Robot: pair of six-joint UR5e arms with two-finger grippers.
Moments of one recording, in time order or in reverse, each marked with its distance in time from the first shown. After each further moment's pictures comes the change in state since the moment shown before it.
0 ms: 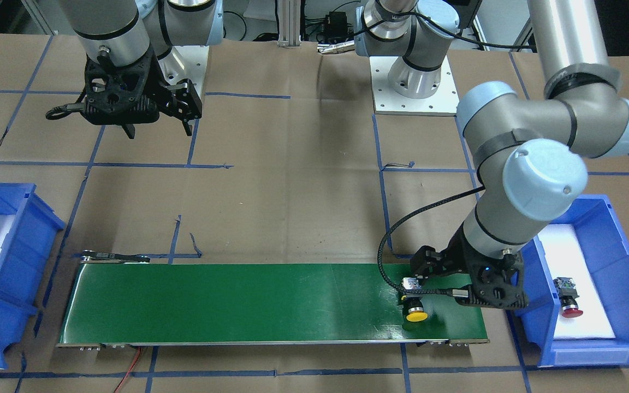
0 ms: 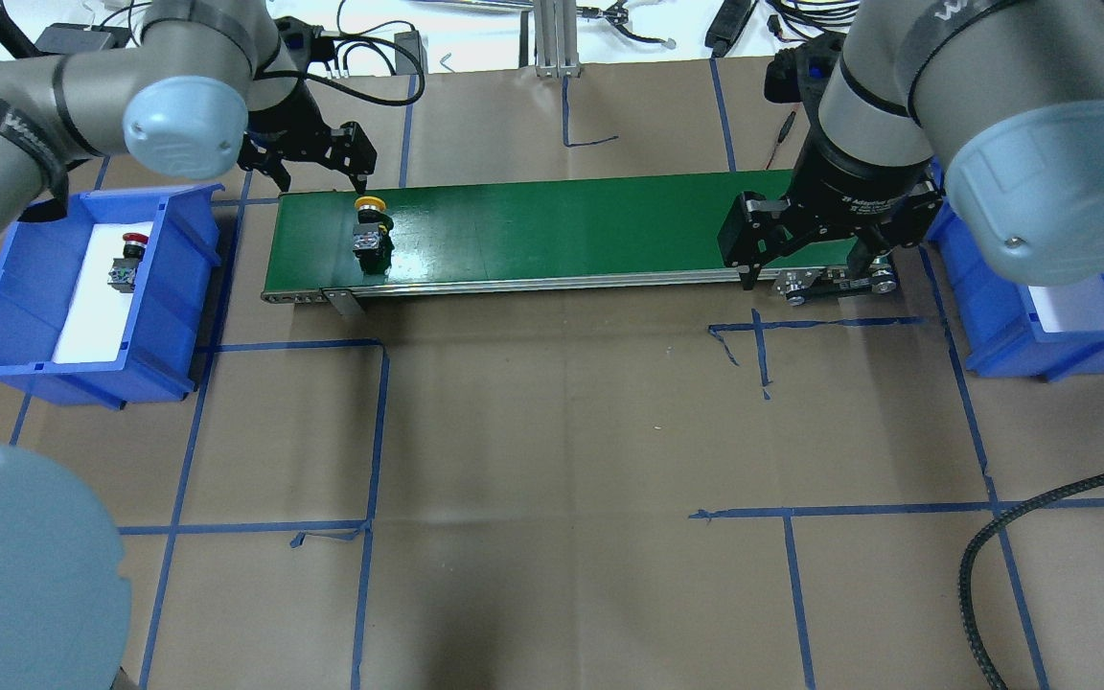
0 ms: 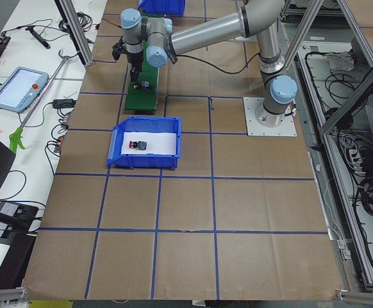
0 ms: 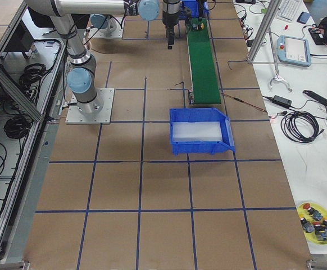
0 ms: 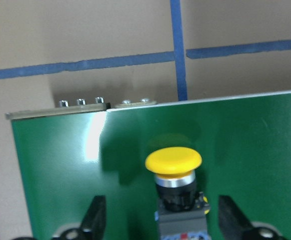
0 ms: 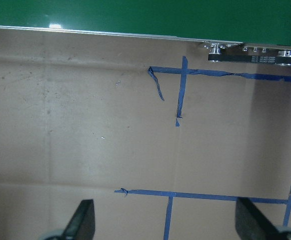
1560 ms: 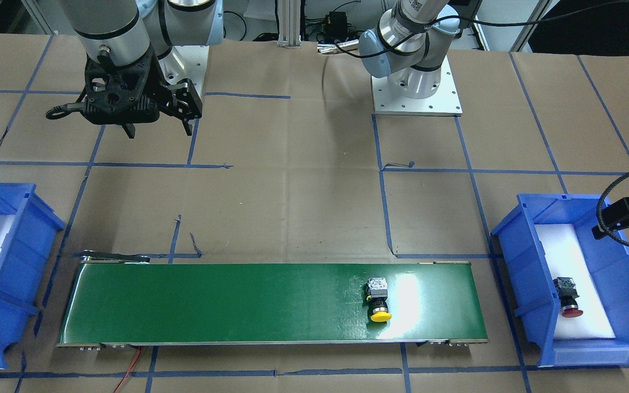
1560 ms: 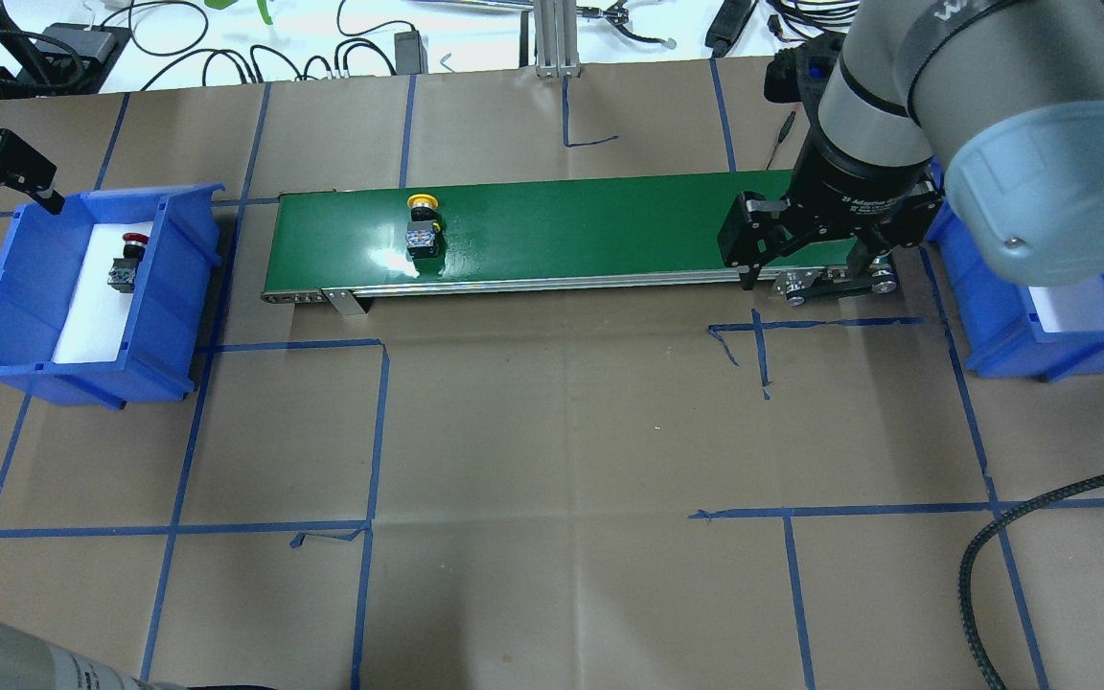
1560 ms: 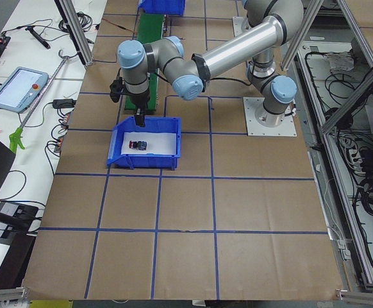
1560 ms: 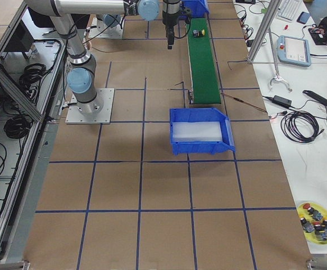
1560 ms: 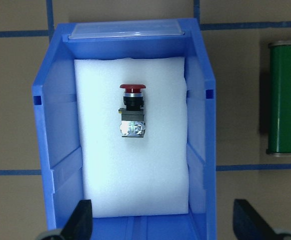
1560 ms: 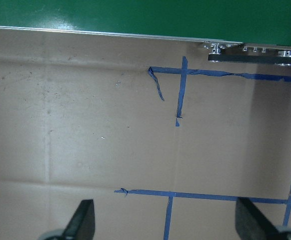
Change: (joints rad) left arm 0.473 0.049 0.040 -0.162 -0.011 0.422; right arm 0.000 0.000 0.000 0.000 0.000 0.000
